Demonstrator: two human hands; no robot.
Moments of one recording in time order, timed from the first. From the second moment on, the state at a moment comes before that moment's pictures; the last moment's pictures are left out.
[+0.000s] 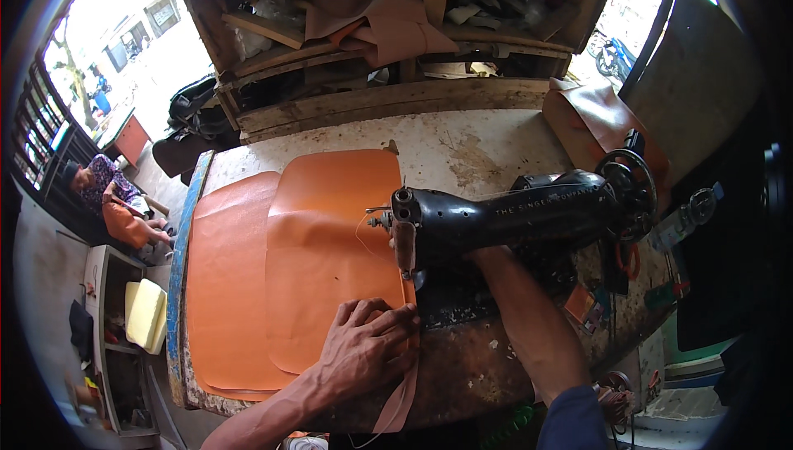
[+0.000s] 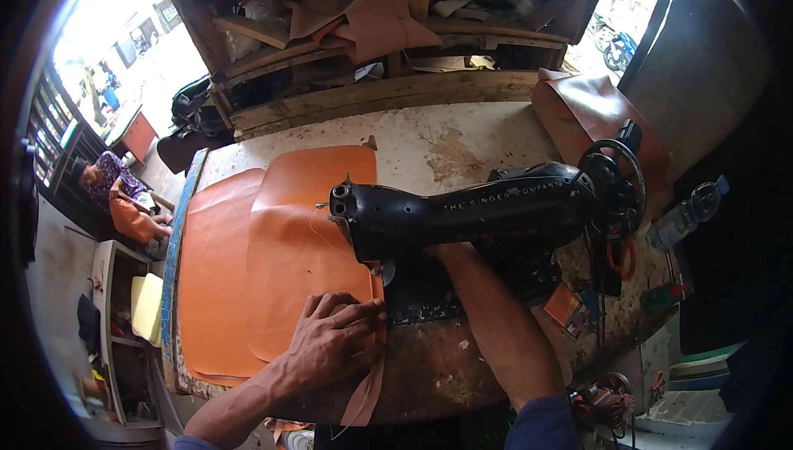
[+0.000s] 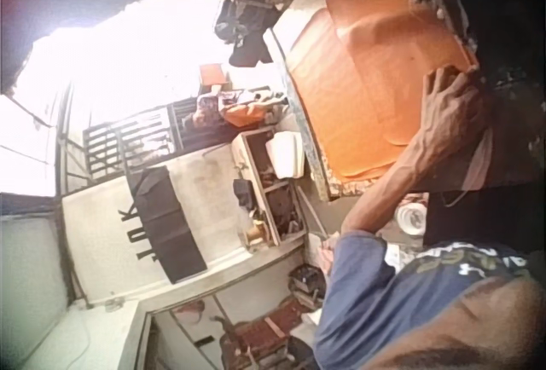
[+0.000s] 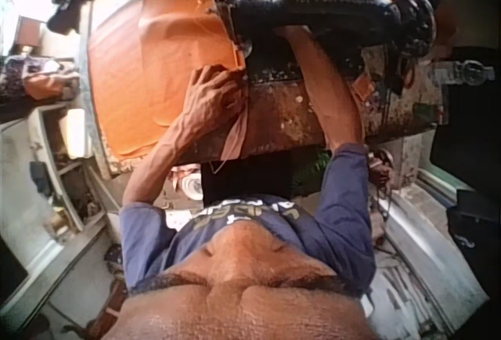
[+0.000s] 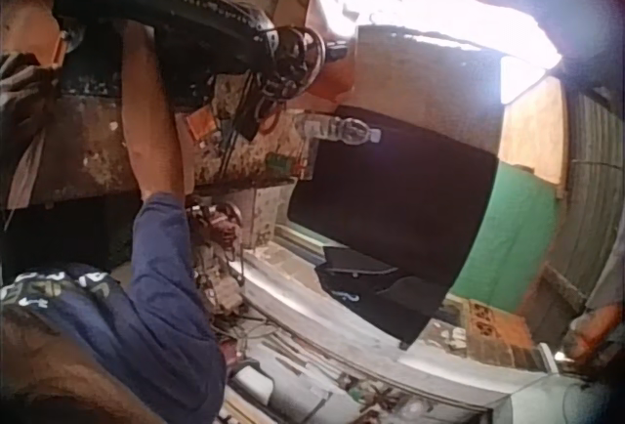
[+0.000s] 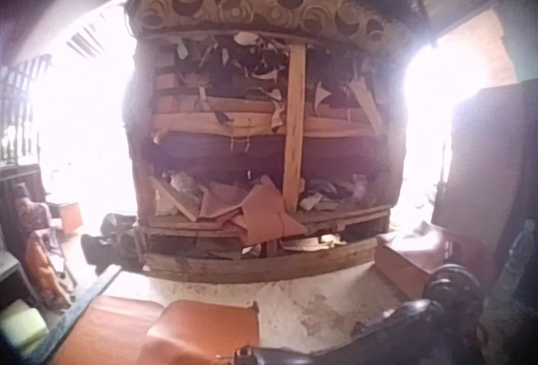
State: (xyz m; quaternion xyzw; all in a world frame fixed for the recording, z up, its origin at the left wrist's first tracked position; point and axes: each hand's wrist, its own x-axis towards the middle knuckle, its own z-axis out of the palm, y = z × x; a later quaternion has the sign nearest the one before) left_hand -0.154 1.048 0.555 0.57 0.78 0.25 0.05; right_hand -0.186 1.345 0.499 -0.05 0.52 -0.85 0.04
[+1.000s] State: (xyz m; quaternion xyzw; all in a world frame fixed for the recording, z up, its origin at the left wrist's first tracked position) left_hand -0.172 1.059 0.547 0.55 0.79 0.26 -0.02; right_hand -0.222 1.341 0.479 -0.10 0.69 -0.70 -0.13
